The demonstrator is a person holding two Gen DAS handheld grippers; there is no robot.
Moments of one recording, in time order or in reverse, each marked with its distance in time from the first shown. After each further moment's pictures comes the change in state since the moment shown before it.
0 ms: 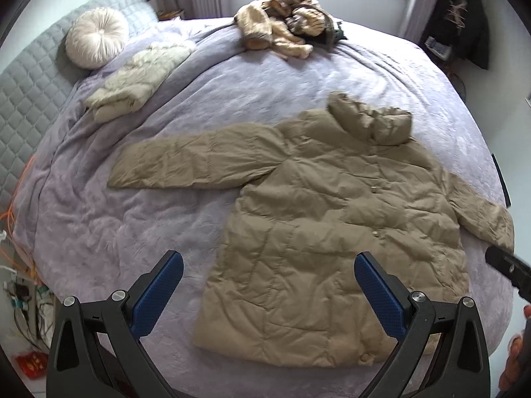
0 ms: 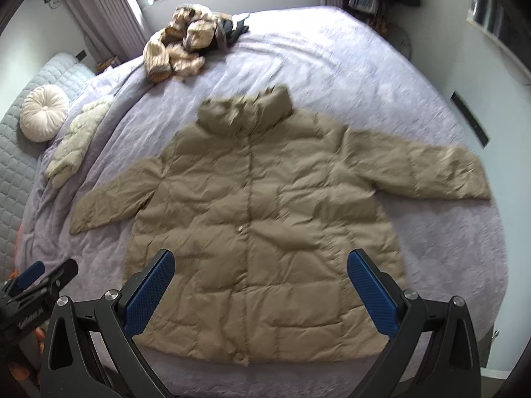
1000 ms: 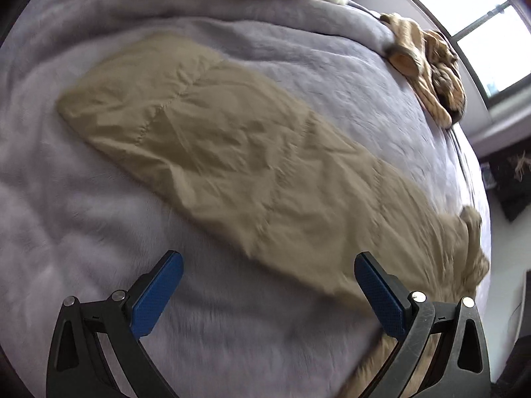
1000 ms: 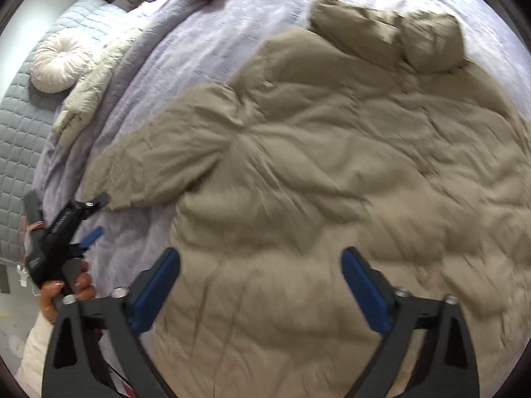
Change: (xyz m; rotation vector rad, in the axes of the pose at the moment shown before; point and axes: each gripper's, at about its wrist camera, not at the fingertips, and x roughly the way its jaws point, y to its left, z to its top) left arm 0.308 0.264 0.059 -0.585 0.039 -0.219; right arm 0.234 0.159 0.033 -0.106 0.231 0.232
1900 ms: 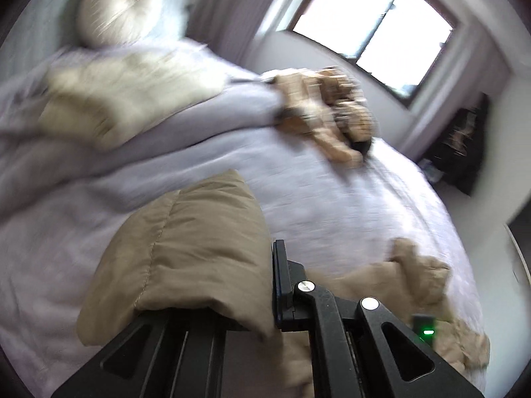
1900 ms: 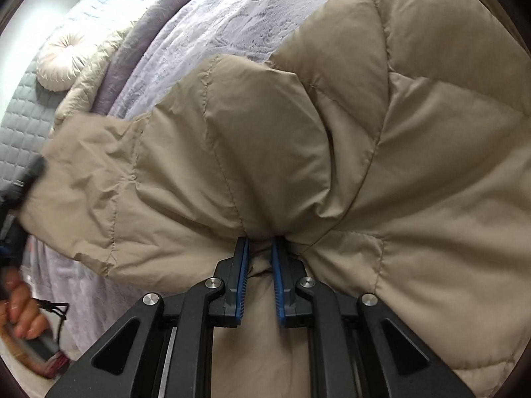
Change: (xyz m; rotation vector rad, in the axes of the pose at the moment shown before) left arm -0.061 -0.142 0.046 0.377 -0.340 -0.229; right arm 0.144 0.026 0.067 -0.002 0.044 0.182
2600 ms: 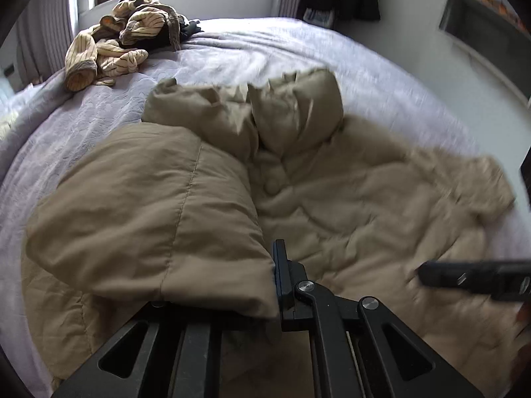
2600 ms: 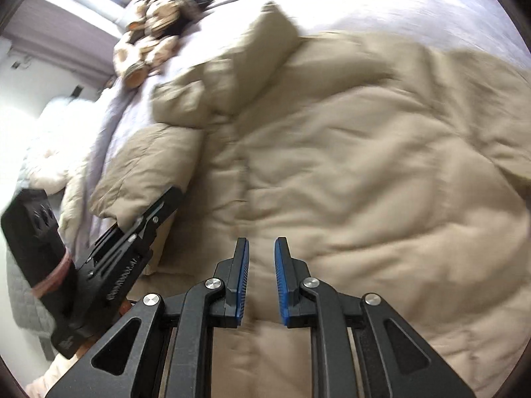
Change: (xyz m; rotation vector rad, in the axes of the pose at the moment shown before) left arm 0.119 -0.304 -0.164 0.617 0.375 -0.113; right arm -0.239 -0.220 -0.064 0.314 -0.222 -0.075
